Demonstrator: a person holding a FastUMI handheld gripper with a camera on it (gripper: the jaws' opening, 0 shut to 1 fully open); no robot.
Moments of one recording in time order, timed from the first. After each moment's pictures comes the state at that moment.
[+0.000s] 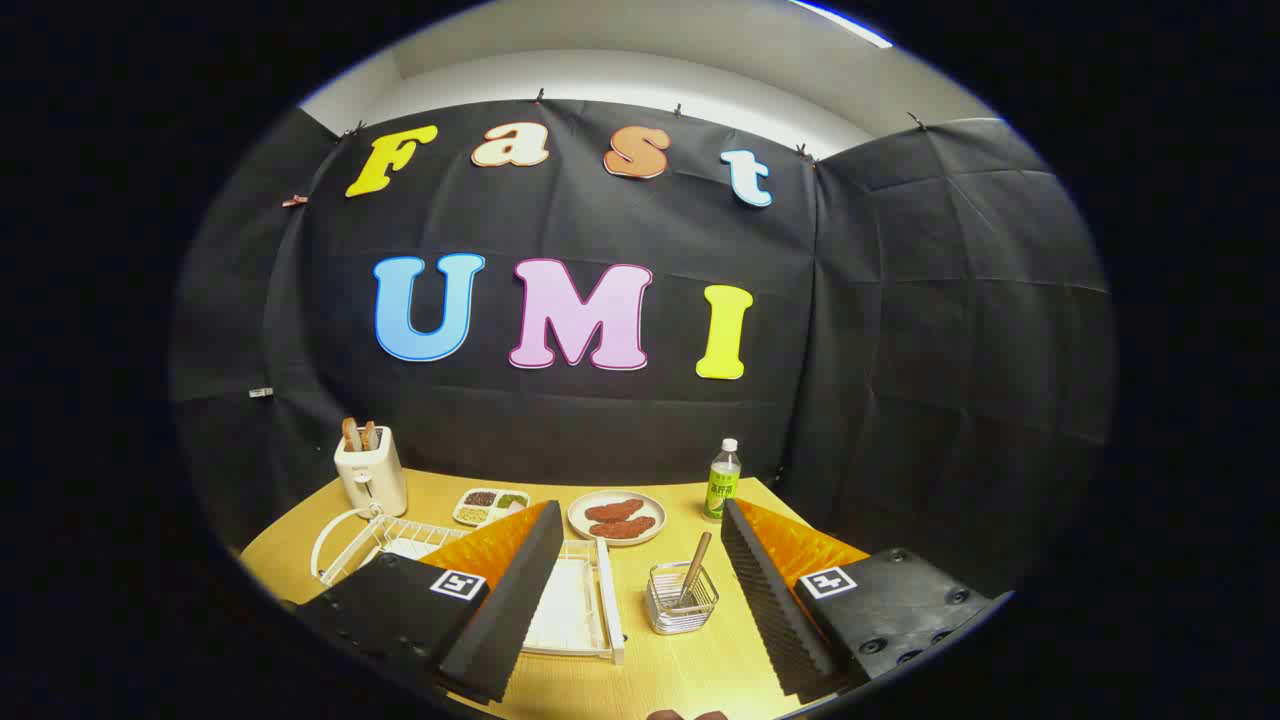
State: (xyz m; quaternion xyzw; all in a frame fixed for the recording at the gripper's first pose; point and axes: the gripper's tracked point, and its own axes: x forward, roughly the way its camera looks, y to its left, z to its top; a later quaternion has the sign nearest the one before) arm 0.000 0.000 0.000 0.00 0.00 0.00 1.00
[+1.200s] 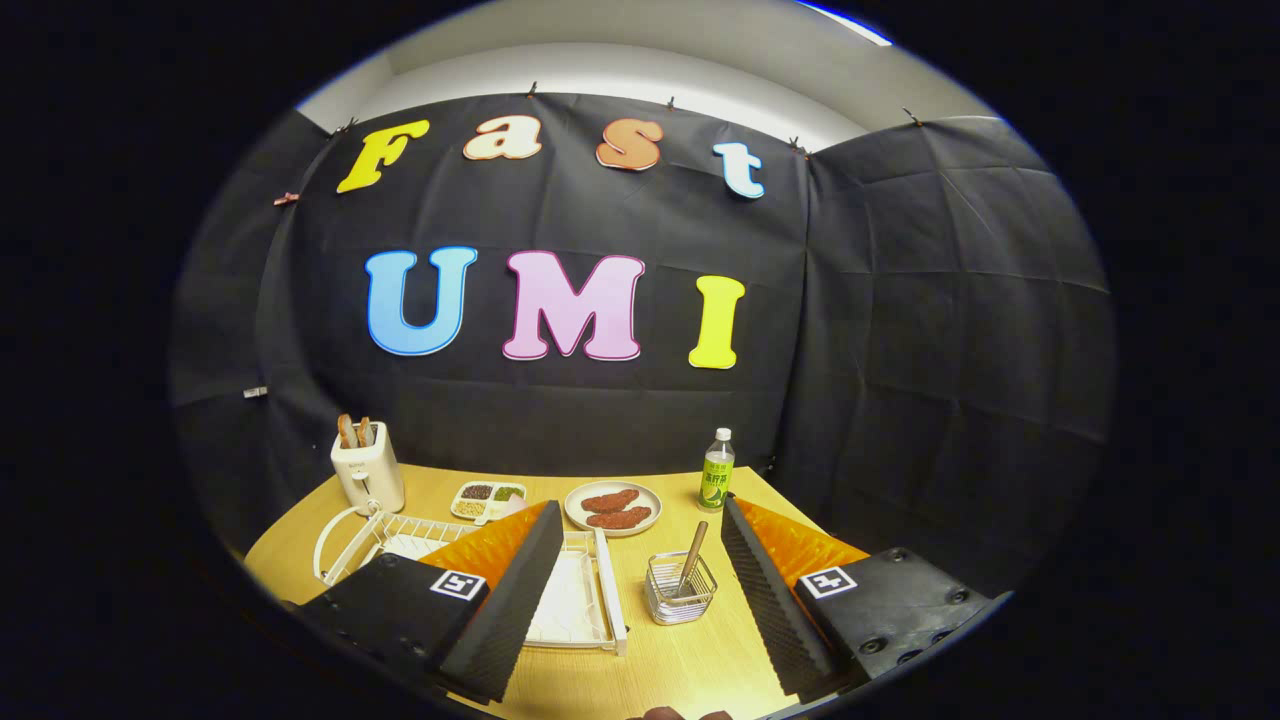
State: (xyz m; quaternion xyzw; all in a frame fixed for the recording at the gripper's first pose) arm -0.004 0.010 -0.001 -0.01 0.02 0.00 1.00
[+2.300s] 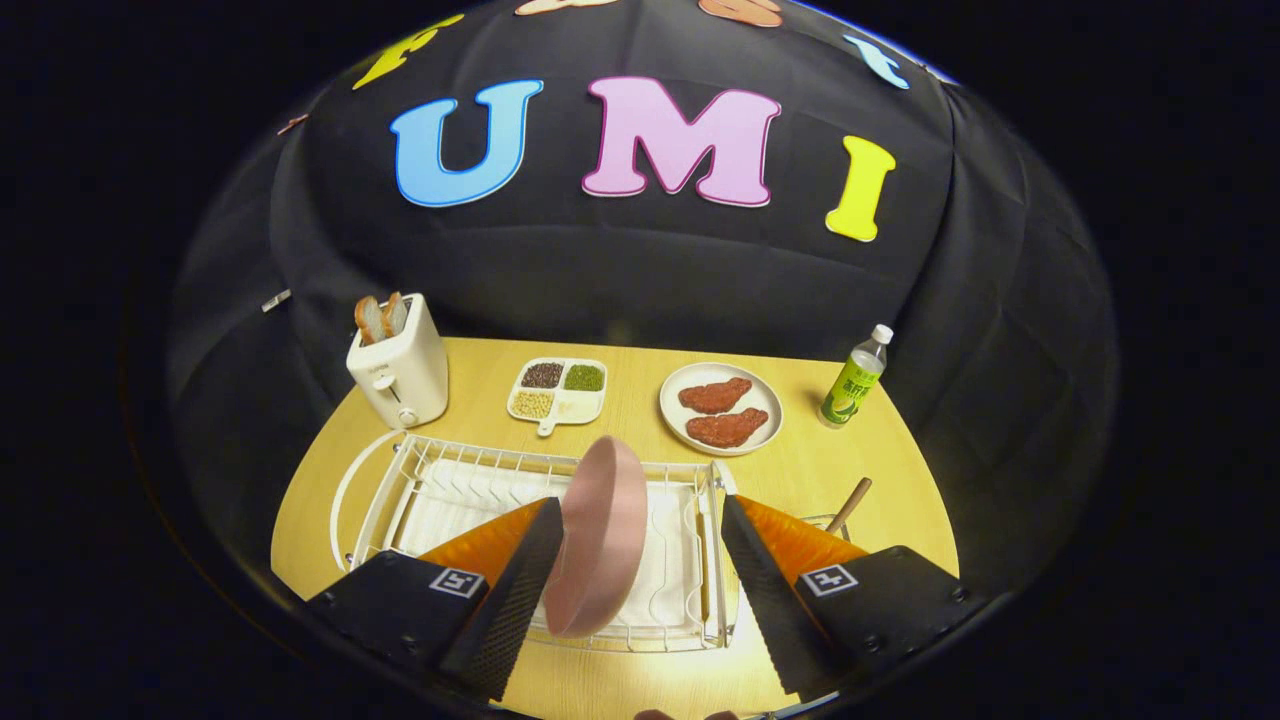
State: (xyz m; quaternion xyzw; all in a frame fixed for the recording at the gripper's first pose) arm 0.131 0.132 -0.100 -0.05 0.29 0.10 0.95
